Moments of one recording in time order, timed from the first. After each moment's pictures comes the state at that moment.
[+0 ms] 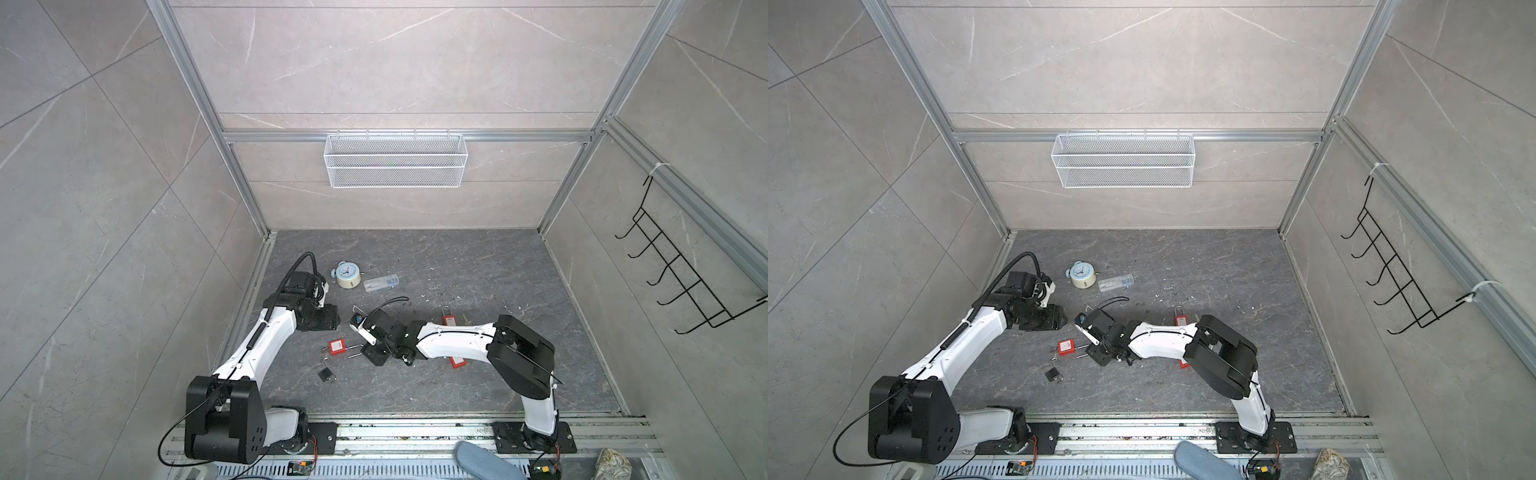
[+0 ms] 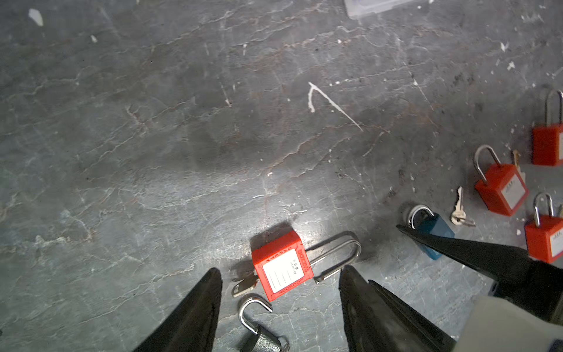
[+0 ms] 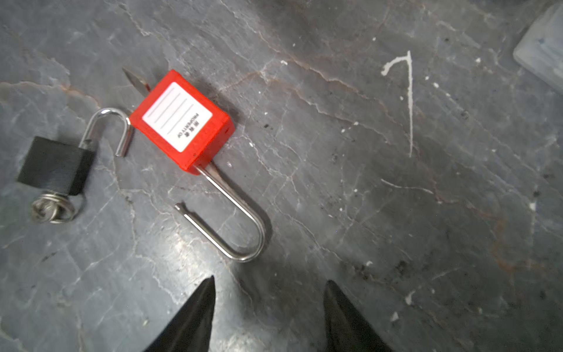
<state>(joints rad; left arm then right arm) -0.13 1.32 0.91 -0.79 0.20 -0.13 1.08 2.01 1.29 -0.23 0.06 0.08</state>
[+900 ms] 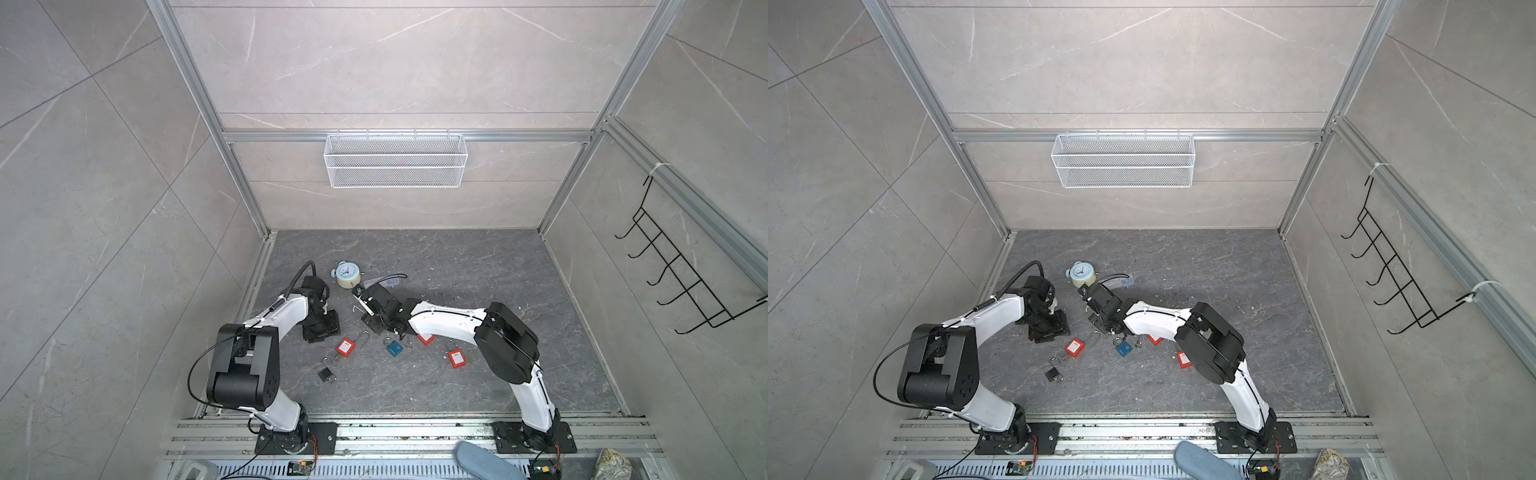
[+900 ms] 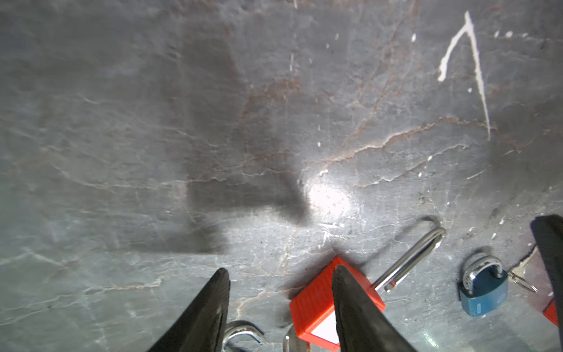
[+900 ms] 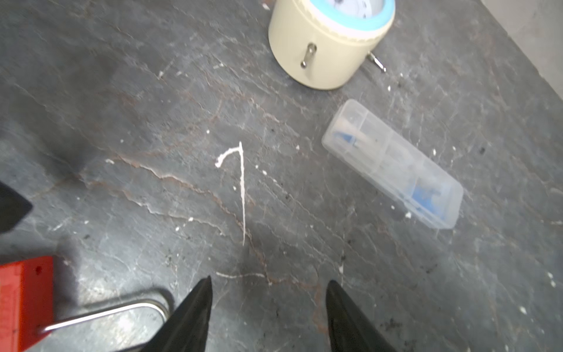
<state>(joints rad) -0.15 1.58 0.91 -0.79 0.20 -0.34 0.96 2.12 1.52 -0.28 0.24 -0.06</state>
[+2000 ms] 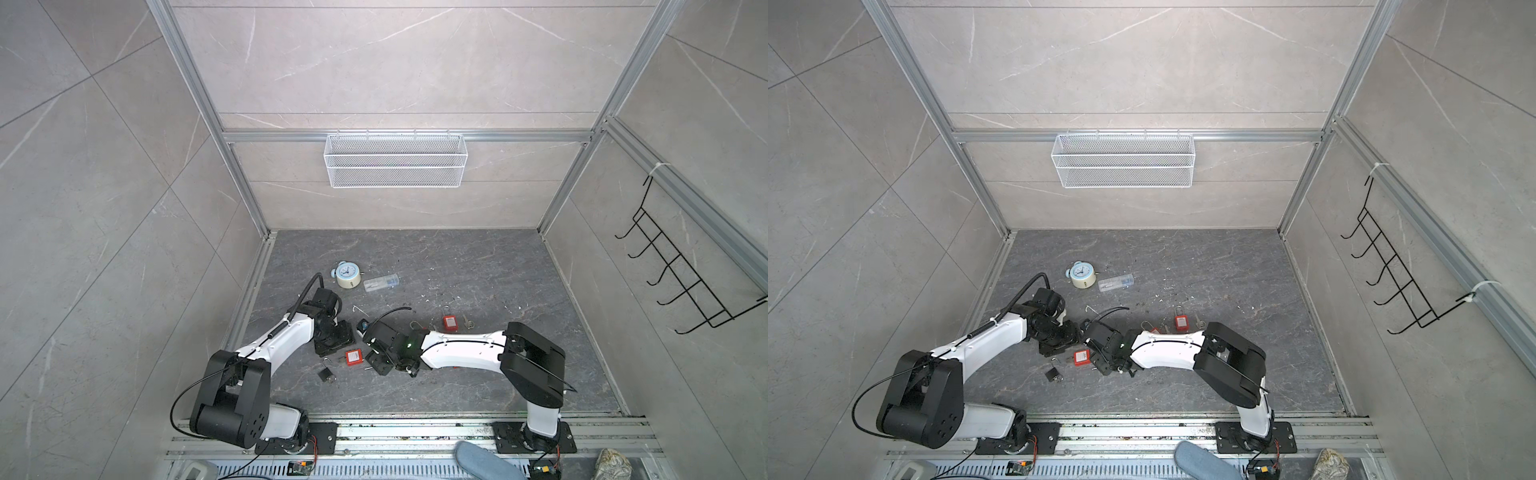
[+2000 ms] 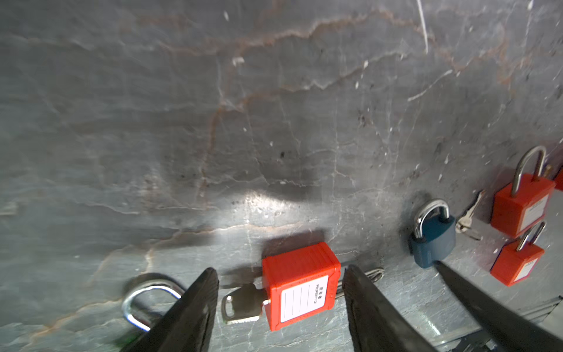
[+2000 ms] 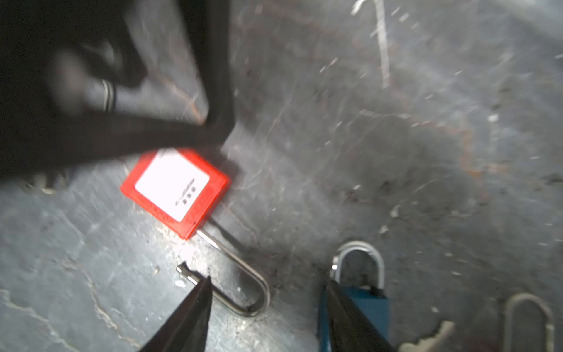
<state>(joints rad) -0.28 1.39 0.77 -0.72 0.25 -0.54 1.15 1.94 1.24 -0.36 0.17 0.20</state>
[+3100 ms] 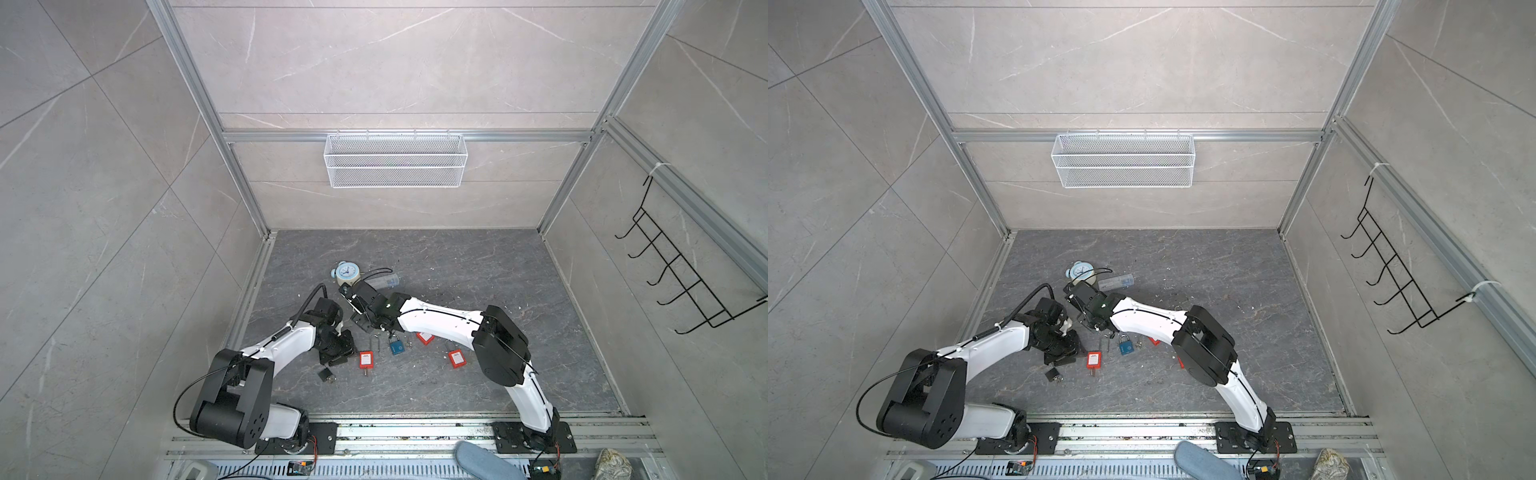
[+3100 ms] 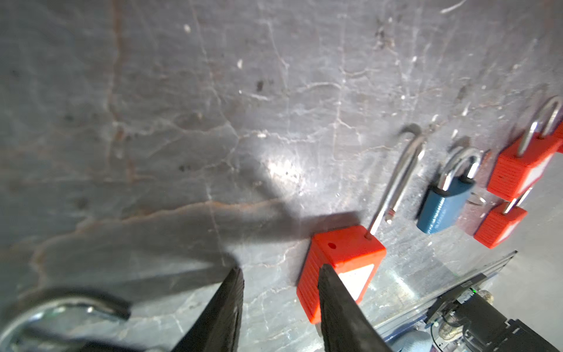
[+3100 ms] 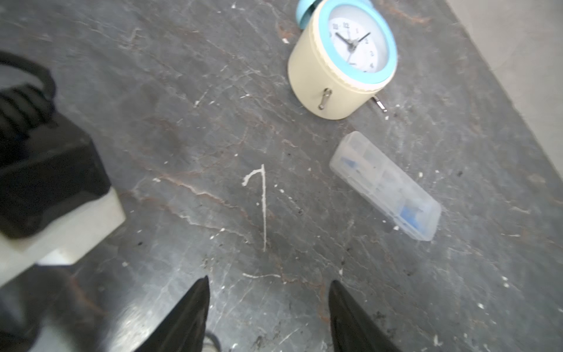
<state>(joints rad) -0.30 1.36 0.66 -0.65 0.39 -0.58 1.01 2.17 1.75 -0.54 0.27 -0.04</state>
